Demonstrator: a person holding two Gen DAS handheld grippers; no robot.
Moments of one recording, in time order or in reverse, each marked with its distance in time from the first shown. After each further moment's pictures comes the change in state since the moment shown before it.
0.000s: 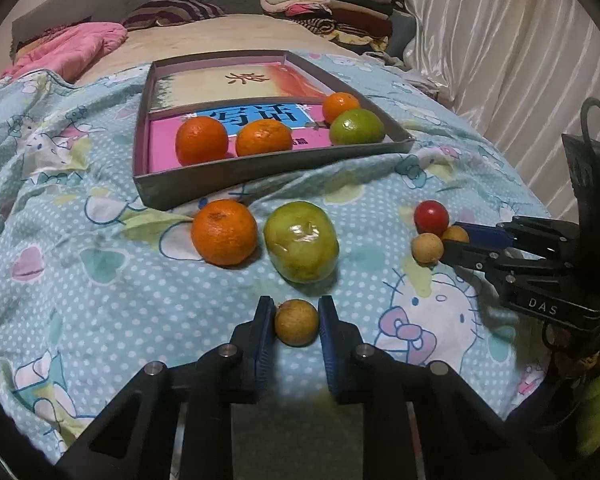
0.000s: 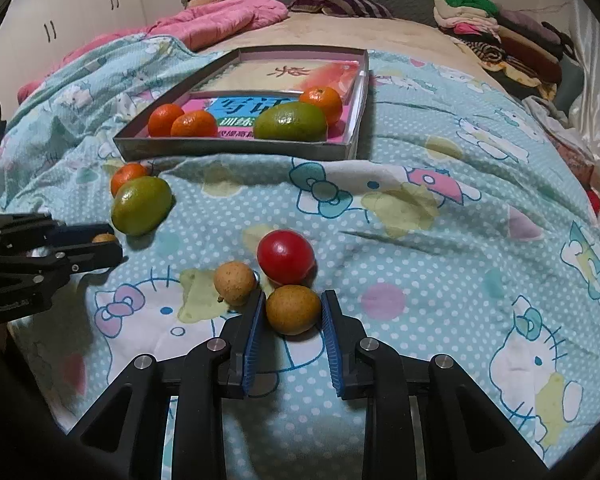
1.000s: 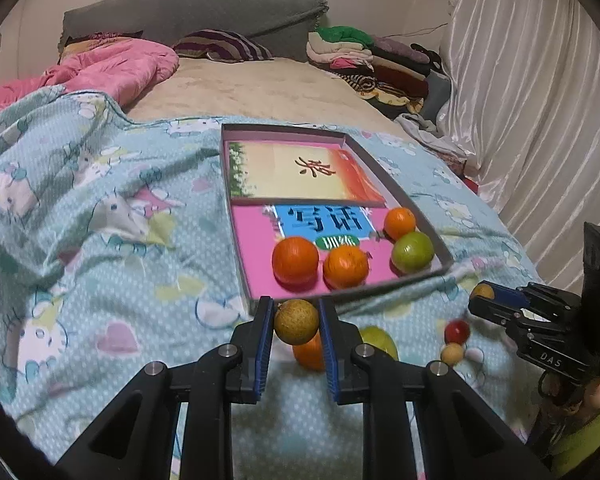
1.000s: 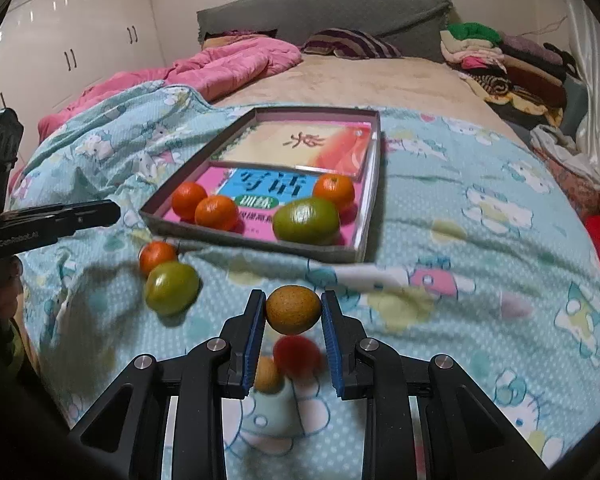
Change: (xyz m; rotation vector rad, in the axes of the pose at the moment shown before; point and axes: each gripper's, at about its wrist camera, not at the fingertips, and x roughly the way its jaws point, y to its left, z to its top) left arm -0.048 0.057 0.055 -0.132 -0.178 0.055; right arm -0.025 0.001 0.046 -0.011 -0.157 0.055
